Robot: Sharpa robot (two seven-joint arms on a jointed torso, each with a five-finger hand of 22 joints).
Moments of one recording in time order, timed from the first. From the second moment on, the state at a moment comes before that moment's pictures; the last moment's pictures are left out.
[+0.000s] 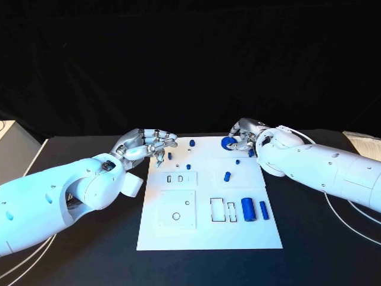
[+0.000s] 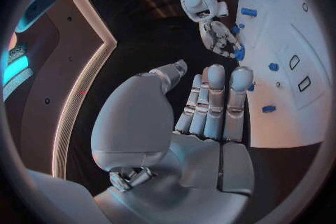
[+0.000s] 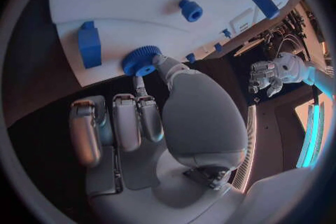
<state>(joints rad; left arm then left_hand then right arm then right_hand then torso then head) 1.06 -0.91 0.18 1.58 -0.29 -0.19 0.27 1.33 -0.19 0.54 0.11 0.05 0.79 0.20 0.33 0.31 1.00 0.14 0.31 0.19 1.07 0.06 1.05 0.69 0.13 1.07 0.16 1.17 0.82 1.33 -0.49 -0.13 0.97 -1.29 -0.36 -0.17 1.33 -0.23 0.35 0.15 0.25 0.88 0.18 0.15 0.37 1.47 0.08 1.50 1.31 1.47 0.00 1.42 1.29 0.01 1.47 0.10 1.57 1.31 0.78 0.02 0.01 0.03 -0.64</state>
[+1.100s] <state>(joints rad) 1.06 -0.92 0.18 1.59 -0.30 -0.19 0.26 1.33 -0.19 0.55 0.11 0.05 0.79 0.20 0.33 0.31 1.00 0.14 0.31 0.19 1.07 0.06 1.05 0.69 0.13 1.07 0.16 1.17 0.82 1.32 -0.50 -0.14 1.08 -1.39 -0.45 -0.16 1.35 -0.20 0.43 0.14 0.25 0.95 0.15 0.21 0.38 1.47 0.07 1.49 1.31 1.47 -0.01 1.42 1.30 0.01 1.47 0.10 1.57 1.31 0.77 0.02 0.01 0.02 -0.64</state>
